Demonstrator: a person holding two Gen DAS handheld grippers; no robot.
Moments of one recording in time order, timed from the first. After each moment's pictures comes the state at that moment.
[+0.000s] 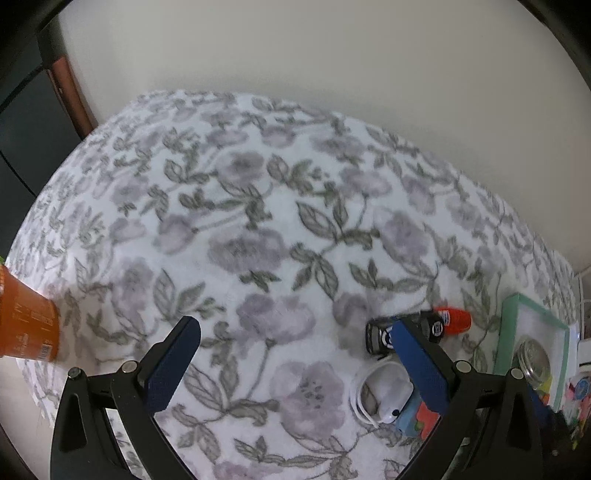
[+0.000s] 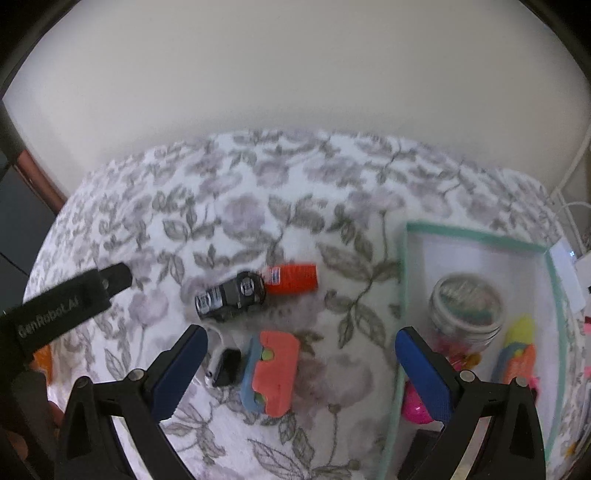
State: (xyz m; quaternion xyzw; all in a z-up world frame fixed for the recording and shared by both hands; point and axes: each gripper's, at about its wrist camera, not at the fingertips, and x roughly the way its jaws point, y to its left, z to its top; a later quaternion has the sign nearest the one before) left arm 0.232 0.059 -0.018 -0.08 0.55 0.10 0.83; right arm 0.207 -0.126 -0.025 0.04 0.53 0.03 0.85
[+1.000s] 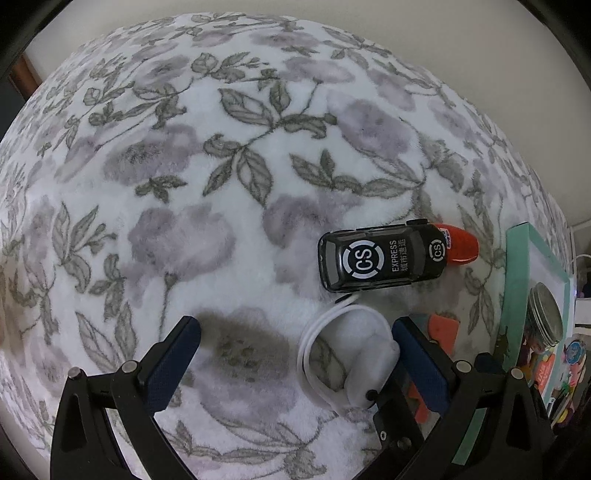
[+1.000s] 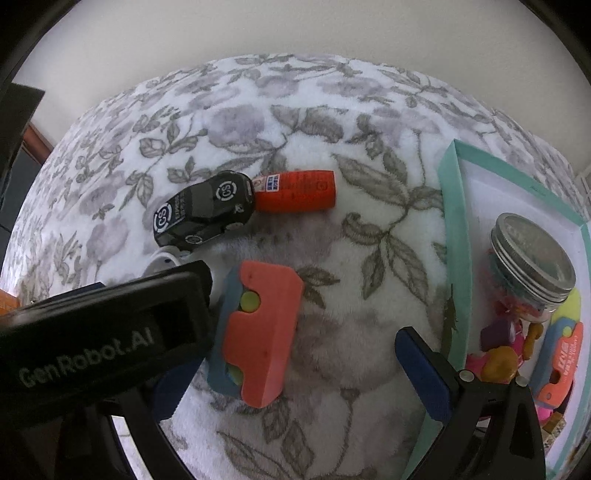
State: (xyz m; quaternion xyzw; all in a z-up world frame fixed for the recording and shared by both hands) left arm 0.234 0.018 -0.098 -0.11 0.64 0.02 0.76; right arm 0.207 -0.114 -0.097 0.00 0.59 0.05 0.81
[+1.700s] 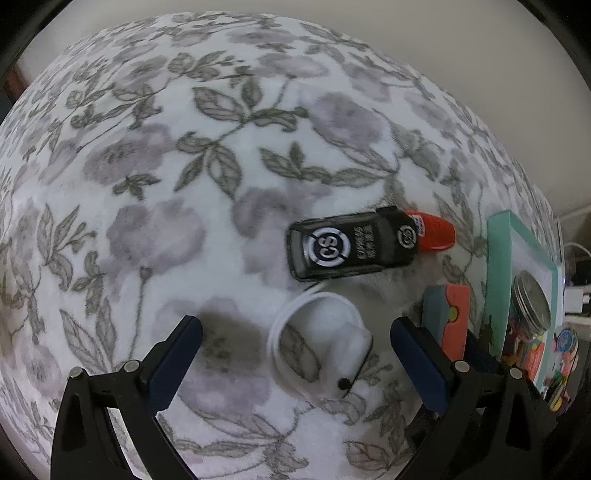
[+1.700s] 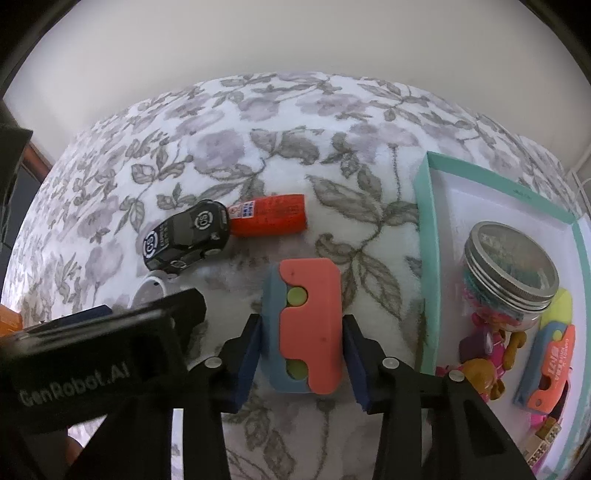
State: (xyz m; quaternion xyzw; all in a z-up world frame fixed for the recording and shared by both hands) left arm 0.225 0.006 -0.095 -0.11 0.64 -0.01 0.76; right arm 0.218 -0.129 -0.086 0.02 0.57 0.04 0.82
